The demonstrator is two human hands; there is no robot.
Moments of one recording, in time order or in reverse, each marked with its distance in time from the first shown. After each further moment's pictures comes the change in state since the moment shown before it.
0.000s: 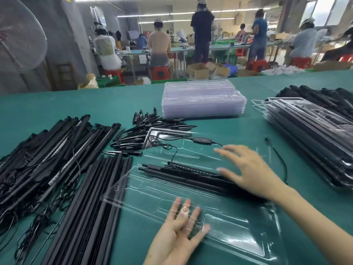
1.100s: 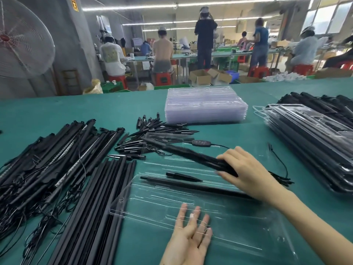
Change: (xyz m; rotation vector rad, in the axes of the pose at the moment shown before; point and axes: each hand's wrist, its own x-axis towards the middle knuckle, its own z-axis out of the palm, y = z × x) left_hand 0.000 -0.020 0.005 0.071 0.025 0.054; right_hand 0.005 -0.019 -0.015 -0.016 0.196 -0.277
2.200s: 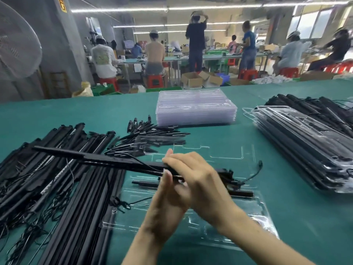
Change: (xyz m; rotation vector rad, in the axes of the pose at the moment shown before) left_hand 0.010 0.050 0.032 0.070 -0.720 0.298; right_hand 0.026 -0.105 -0.015 0.251 0.365 -0.069
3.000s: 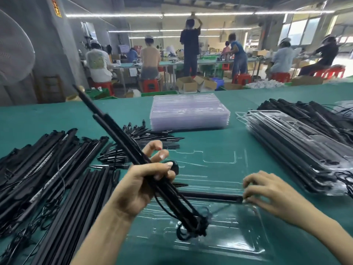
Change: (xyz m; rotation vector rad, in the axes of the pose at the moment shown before) left_hand 0.024 0.059 0.015 0.289 -0.020 -0.004; right_hand -0.098 0.127 -0.096 -0.262 -0.454 0.100
